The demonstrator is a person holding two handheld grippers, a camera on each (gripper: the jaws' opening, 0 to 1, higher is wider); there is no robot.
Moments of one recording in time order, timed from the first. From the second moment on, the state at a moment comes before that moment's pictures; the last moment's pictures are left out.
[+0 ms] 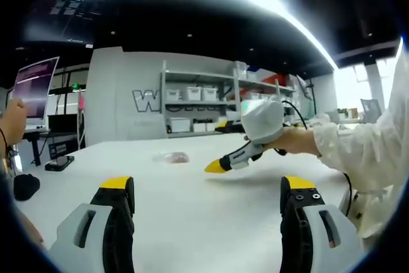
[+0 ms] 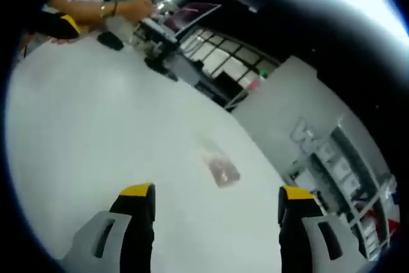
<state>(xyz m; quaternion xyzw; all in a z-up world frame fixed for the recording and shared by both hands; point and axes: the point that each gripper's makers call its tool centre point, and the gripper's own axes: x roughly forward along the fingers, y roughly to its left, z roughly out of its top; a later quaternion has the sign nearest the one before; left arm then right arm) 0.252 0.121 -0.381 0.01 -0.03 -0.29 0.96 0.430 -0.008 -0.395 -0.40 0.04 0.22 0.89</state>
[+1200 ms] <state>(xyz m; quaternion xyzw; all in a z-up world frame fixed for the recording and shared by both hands) 0.253 0.125 -0.383 0.00 -0.03 -0.29 0.96 0.459 0.013 -0.398 -0.22 0.05 0.22 0.95</state>
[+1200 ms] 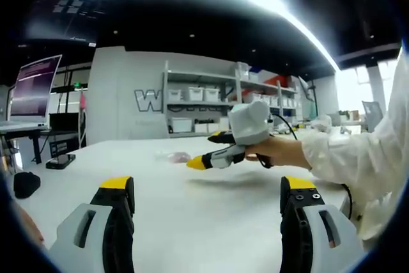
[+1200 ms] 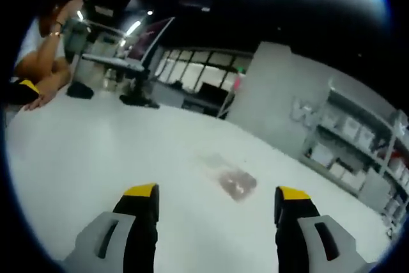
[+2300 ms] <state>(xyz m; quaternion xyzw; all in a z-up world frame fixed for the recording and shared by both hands) 0.253 0.125 -0.381 -0.01 -0.04 -0.29 0.96 0.484 0.026 -0.399 -0.27 0.01 0.19 0.94</state>
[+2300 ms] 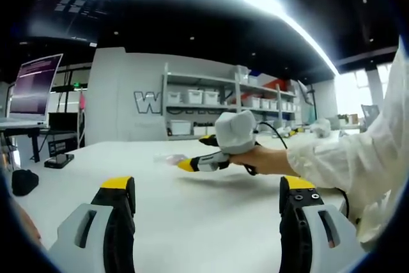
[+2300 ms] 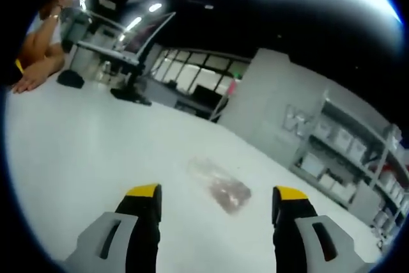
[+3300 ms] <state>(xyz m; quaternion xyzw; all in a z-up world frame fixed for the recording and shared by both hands) 0.259 0.126 -0.386 -0.02 -0.03 -0.29 0.96 0.506 0.033 -0.398 -0.39 -0.01 0.17 0.90</state>
